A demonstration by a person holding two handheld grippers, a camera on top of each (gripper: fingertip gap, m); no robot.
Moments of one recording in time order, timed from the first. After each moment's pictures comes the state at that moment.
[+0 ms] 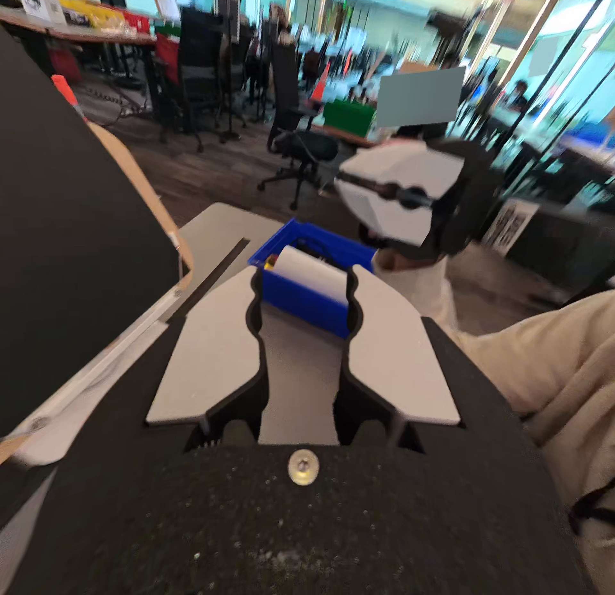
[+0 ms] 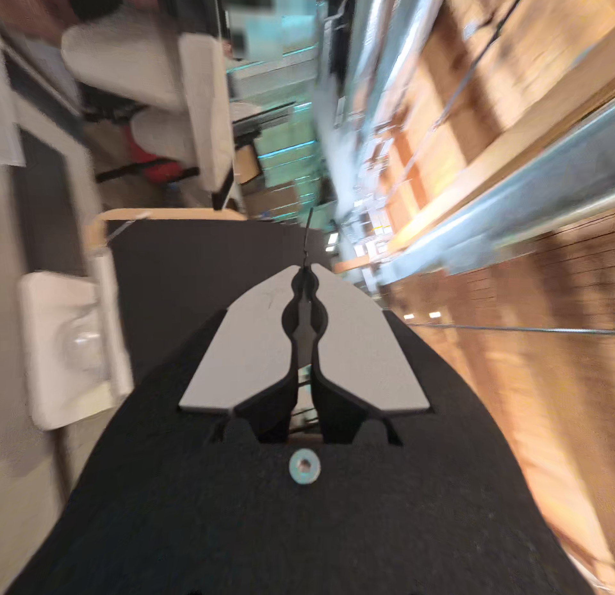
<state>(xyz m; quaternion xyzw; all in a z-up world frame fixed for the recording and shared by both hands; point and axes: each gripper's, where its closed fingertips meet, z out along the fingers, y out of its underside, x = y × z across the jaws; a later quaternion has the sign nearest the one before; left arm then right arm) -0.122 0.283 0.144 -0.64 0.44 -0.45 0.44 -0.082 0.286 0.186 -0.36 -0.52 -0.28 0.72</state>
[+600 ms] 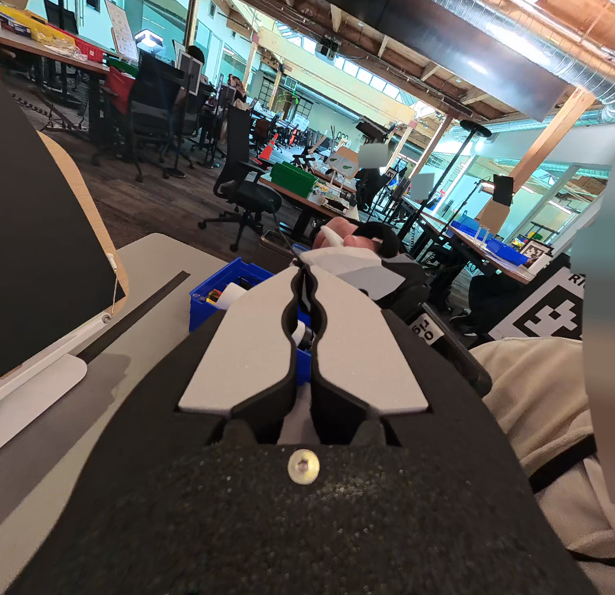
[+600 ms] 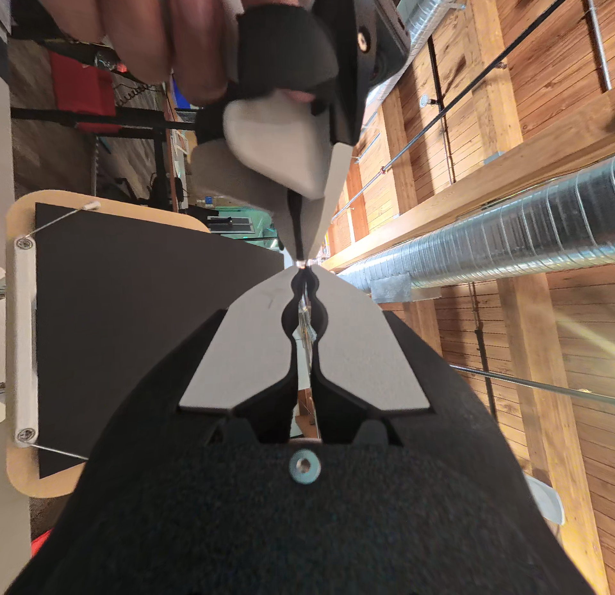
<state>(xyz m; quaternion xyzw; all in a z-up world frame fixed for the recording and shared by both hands) -0.131 0.272 0.176 -0.60 0.37 -0.59 0.41 -0.137 0.284 0.182 -0.26 -0.53 -0.40 0.70</state>
